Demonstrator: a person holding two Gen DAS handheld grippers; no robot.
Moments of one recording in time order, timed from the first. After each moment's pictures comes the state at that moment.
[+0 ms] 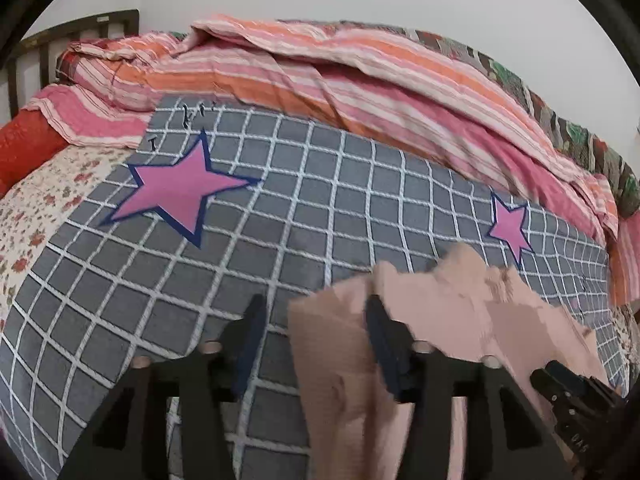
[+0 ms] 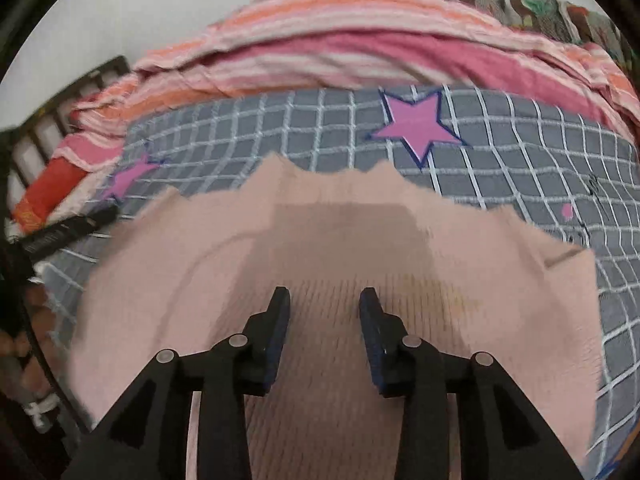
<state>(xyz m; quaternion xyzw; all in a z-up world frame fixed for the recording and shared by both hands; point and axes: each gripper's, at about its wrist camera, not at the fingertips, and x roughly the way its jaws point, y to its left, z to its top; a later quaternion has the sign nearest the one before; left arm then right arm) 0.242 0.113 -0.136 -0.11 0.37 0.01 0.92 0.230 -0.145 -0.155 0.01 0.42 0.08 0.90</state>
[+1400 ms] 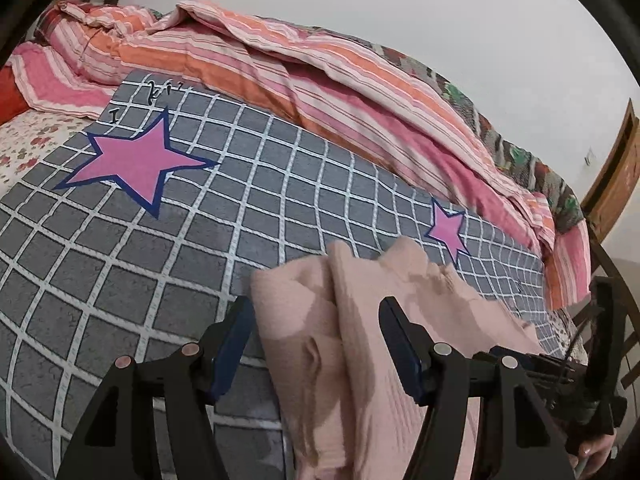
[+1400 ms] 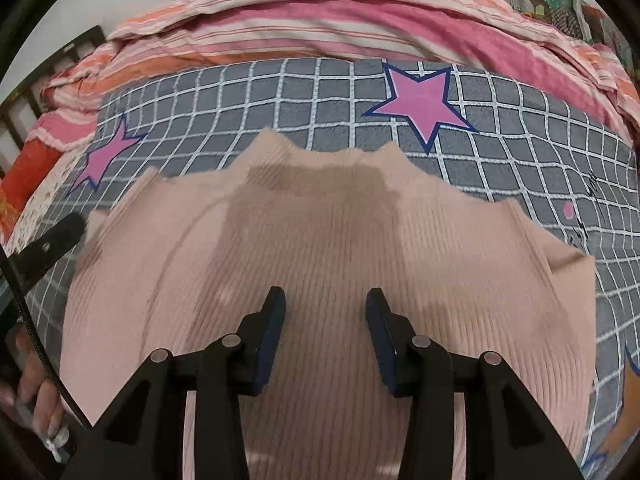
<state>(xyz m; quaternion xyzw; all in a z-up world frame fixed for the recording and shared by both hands) 0.218 0.124 -0.154 -0.19 0.34 -0.10 0.91 0.248 -0.121 -0.152 -0.02 0.49 0.05 0.87</state>
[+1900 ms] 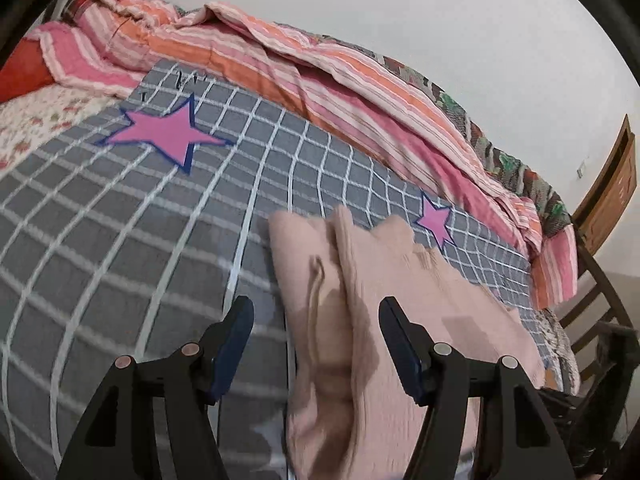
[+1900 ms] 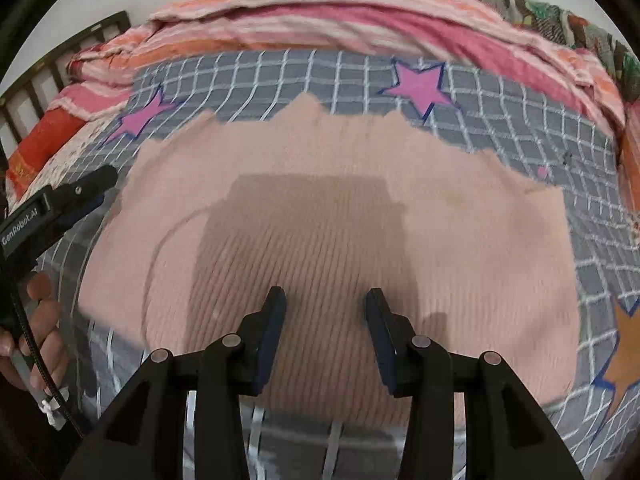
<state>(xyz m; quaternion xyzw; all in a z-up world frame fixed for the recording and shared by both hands) 0.153 0.133 -0.167 -0.23 0.33 -0.11 0.91 0.153 -0.115 -0.154 -0.04 0.48 0.06 0.87</state>
